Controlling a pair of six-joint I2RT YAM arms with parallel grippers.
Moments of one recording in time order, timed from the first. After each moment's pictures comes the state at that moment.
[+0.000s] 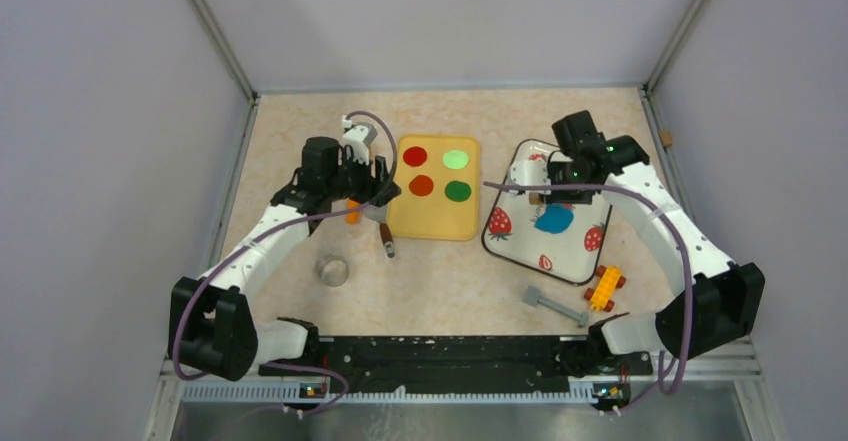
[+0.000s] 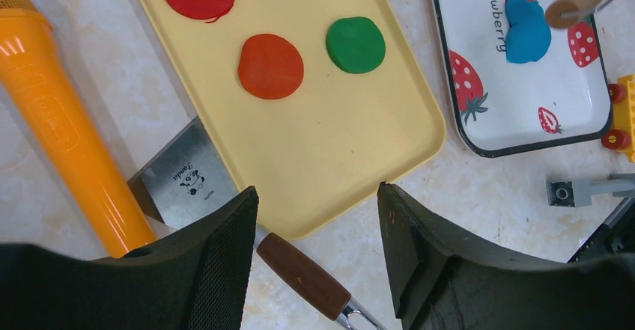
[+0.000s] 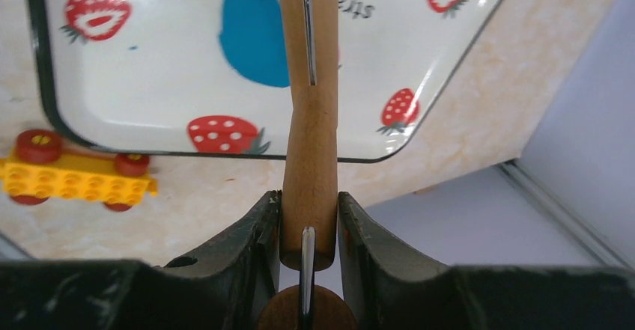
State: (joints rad) left arm -0.28 1.27 0.89 -0.18 0.43 -0.14; right arm 0.35 1.35 1.29 -1.16 0.07 -1.24
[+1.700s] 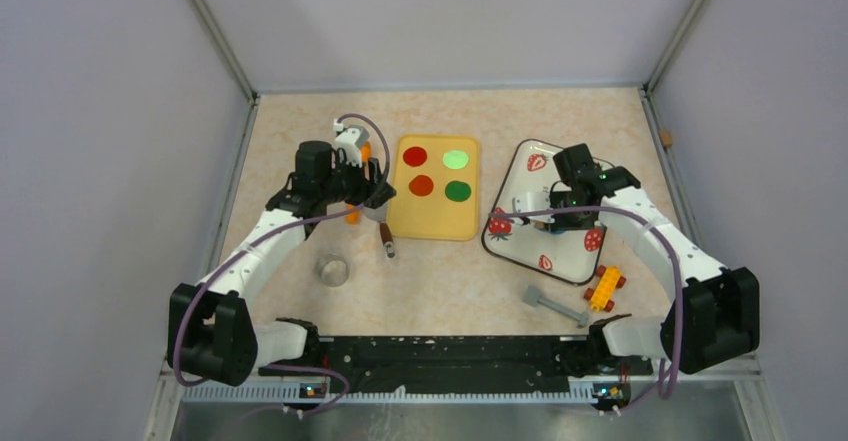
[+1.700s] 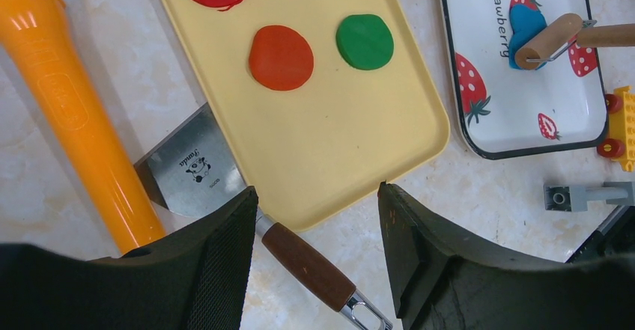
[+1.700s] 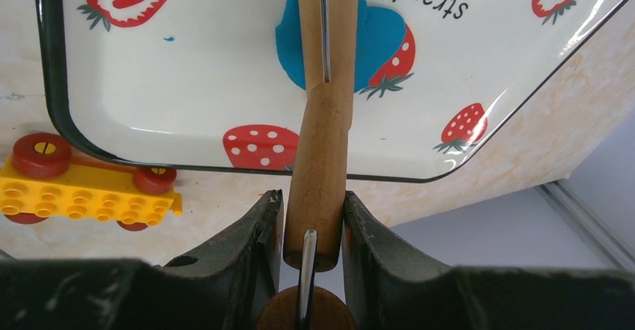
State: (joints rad) left arm -0.24 1.24 0.85 -0.16 0.44 -0.16; right arm 0.31 1.31 1.00 -0.97 0.08 -1.31
